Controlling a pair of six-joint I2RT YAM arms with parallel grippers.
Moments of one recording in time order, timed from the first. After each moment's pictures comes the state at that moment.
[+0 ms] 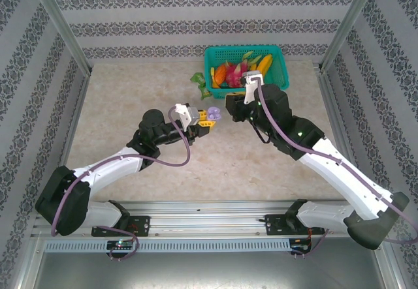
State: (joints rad) left arm -0.58 1.33 0.73 0.62 0.59 0.07; right arm 0.74 1.14 1.27 -0.47 0.17 0.34
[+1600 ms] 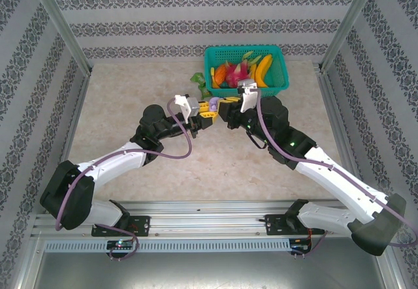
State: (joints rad) left arm -0.58 1.38 0.79 0.72 0.58 -0.03; right arm 0.72 1.09 1.04 -0.15 0.00 0.37
